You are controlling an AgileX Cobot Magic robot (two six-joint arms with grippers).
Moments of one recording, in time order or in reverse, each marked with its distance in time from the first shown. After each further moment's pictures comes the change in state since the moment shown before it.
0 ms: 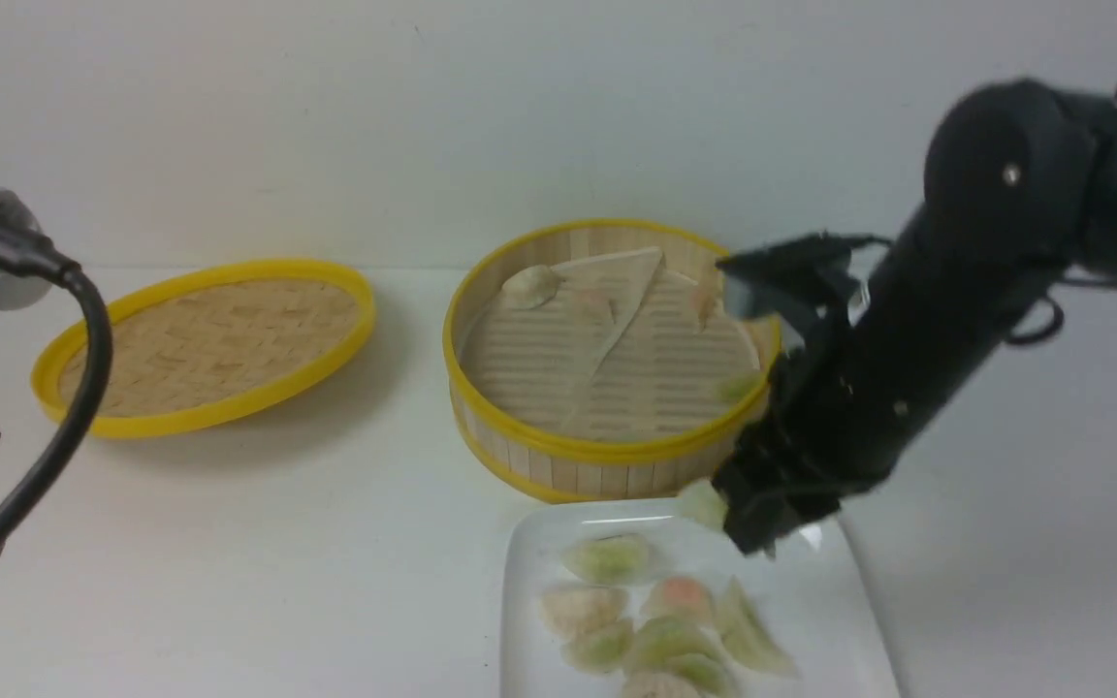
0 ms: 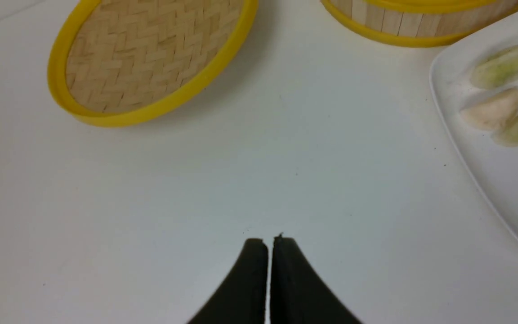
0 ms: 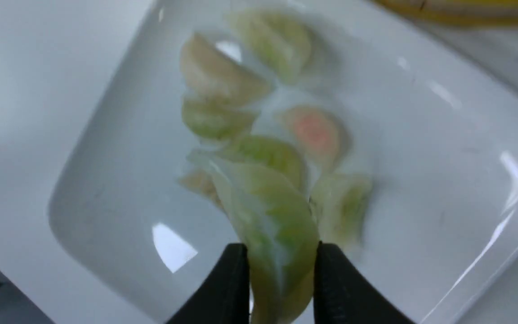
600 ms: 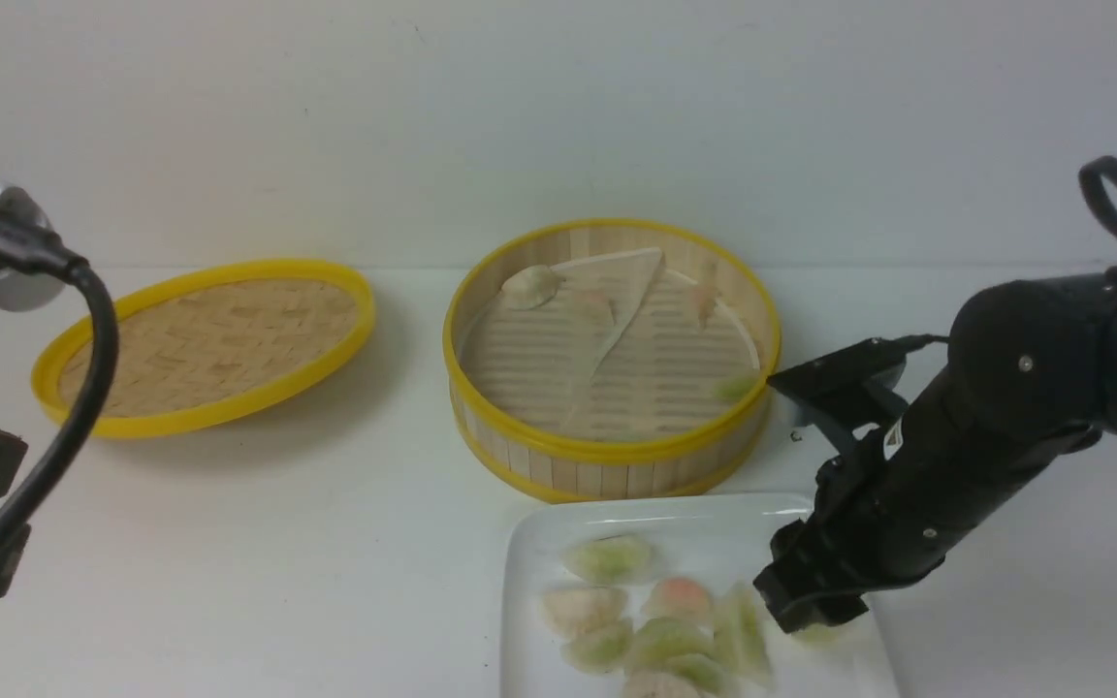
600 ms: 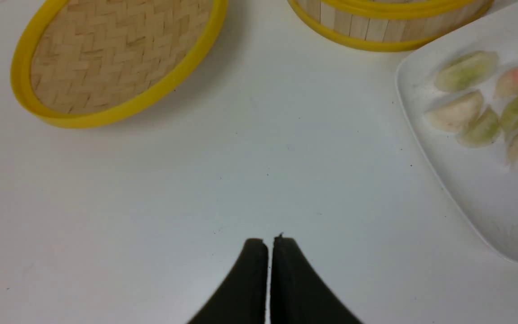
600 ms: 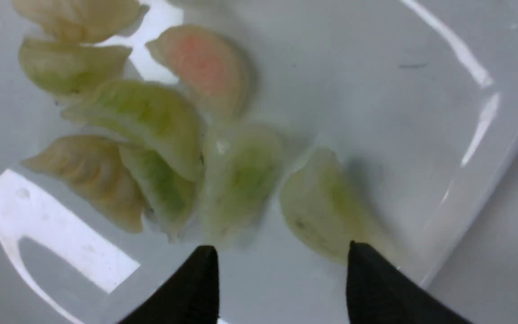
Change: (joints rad) right arm 0.000 -0.014 0.202 -0.116 -0.254 0.076; left arm 0.000 0.000 0.000 -0.051 0.000 0.000
